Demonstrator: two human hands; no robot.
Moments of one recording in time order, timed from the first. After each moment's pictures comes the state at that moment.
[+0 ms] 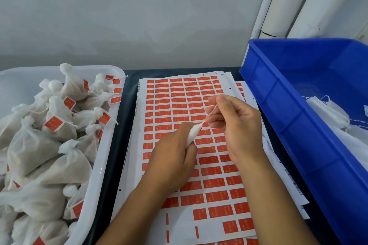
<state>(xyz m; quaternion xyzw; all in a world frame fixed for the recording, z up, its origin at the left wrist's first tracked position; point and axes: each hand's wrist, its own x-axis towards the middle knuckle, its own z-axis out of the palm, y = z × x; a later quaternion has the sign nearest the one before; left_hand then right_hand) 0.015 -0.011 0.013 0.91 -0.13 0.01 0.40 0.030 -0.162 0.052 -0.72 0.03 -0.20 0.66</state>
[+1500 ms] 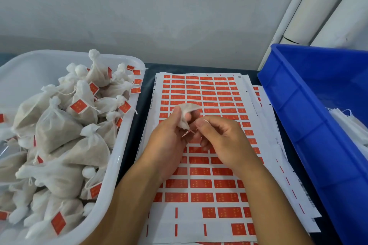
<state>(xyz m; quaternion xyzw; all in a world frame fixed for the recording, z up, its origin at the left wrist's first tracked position) 0.033 0.010 0.030 0.53 0.07 -0.14 0.83 0.031 -0.142 0.031 -0.81 -0.12 0.00 0.57</state>
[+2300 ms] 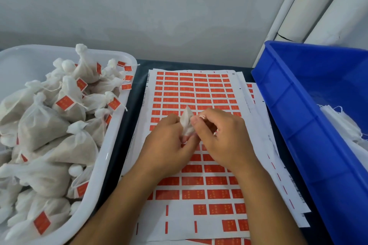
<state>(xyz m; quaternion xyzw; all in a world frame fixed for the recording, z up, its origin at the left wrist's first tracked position) 0.028 0.006 0.014 0.93 -0.12 0.05 0.35 0.028 -0.153 0.035 -0.90 -0.16 -0.19 0.36</state>
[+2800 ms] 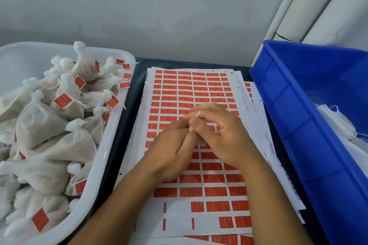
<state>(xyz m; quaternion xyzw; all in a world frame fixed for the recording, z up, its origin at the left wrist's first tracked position) 0.023 0.000 0.010 0.87 -0.20 0.02 0.44 0.028 -0.162 0.042 -0.88 -0.19 -0.06 0.44</state>
